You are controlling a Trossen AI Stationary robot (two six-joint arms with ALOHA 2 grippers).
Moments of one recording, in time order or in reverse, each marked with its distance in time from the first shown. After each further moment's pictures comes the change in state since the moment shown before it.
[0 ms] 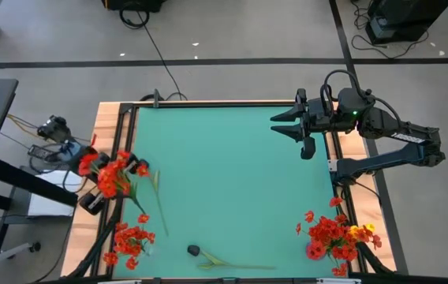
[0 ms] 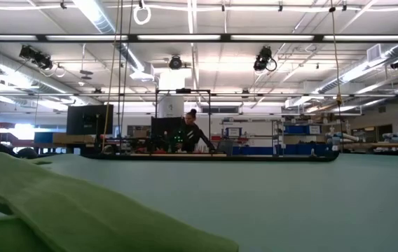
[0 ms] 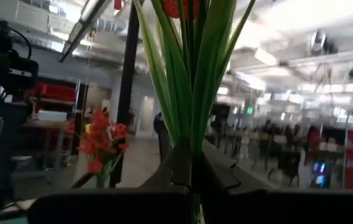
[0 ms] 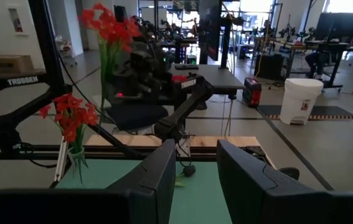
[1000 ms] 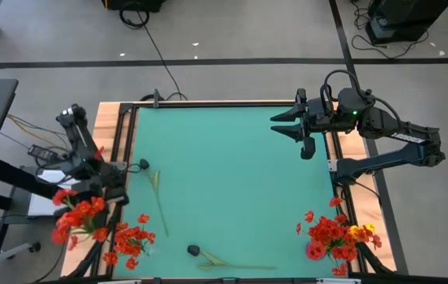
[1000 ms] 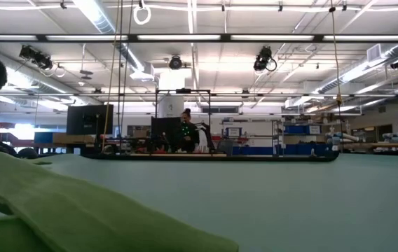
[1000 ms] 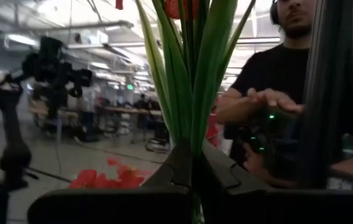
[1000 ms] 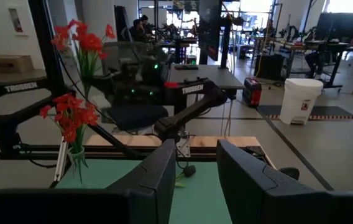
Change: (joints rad) left arm -0.337 -0.004 -0.099 0.057 0.228 -0.055; right arm 0.000 0.000 0.000 0.000 0.000 0.000
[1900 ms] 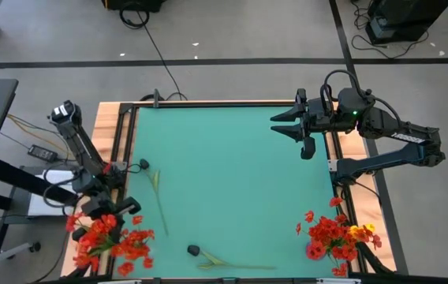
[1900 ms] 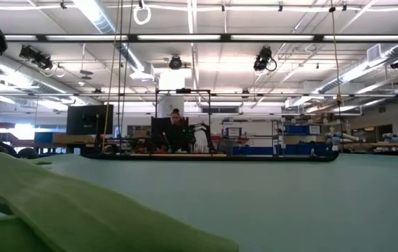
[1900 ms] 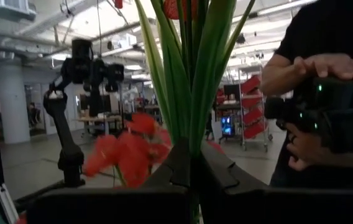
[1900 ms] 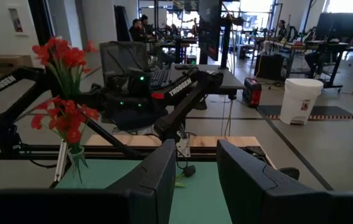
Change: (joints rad) left arm -0.022 0.324 -0.078 0.365 -0.145 0.213; right arm 0.000 0.000 0.000 0.000 0.000 0.000
